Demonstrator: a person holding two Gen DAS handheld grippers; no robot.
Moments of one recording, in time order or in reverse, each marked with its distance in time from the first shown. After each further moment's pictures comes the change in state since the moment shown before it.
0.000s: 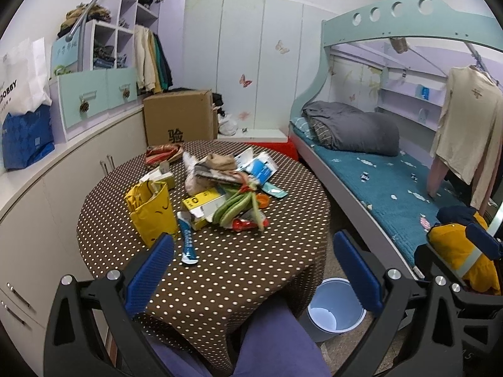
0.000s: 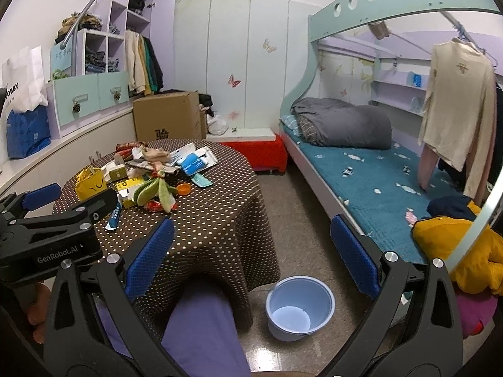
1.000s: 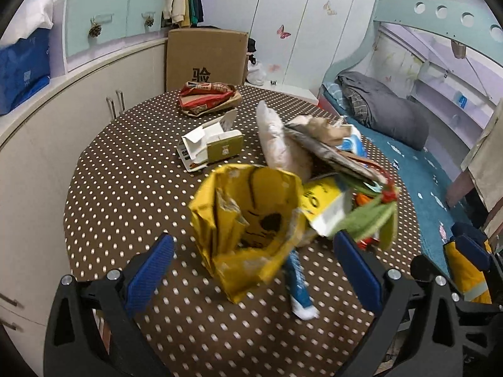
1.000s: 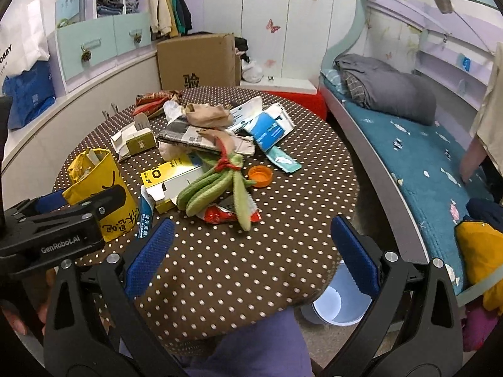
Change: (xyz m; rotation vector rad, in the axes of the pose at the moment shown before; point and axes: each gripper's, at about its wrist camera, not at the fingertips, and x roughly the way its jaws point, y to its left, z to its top) left arm 0.146 0.153 0.021 -0.167 0.231 -0.009; right arm 0.142 0.129 0.031 -0.076 0.268 0.092
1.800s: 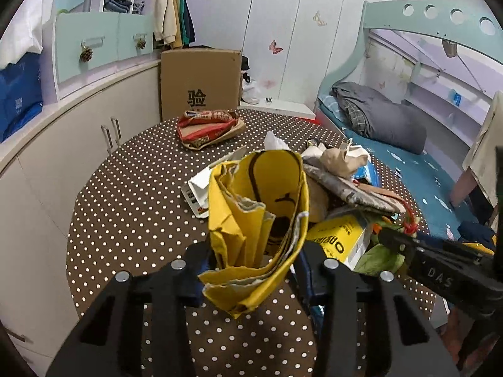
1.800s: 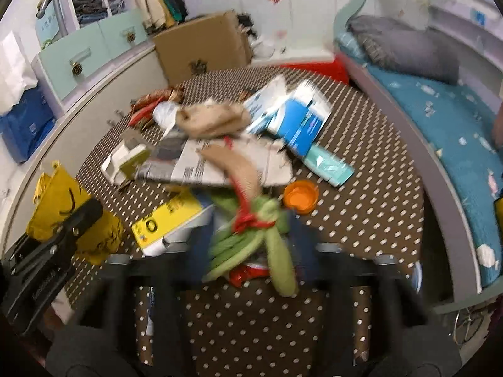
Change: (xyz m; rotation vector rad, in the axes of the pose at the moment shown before) left arm 0.013 0.008 0.029 0.068 -0.087 -0.001; right arm 0.078 0.000 0.036 0.146 0.136 0.159
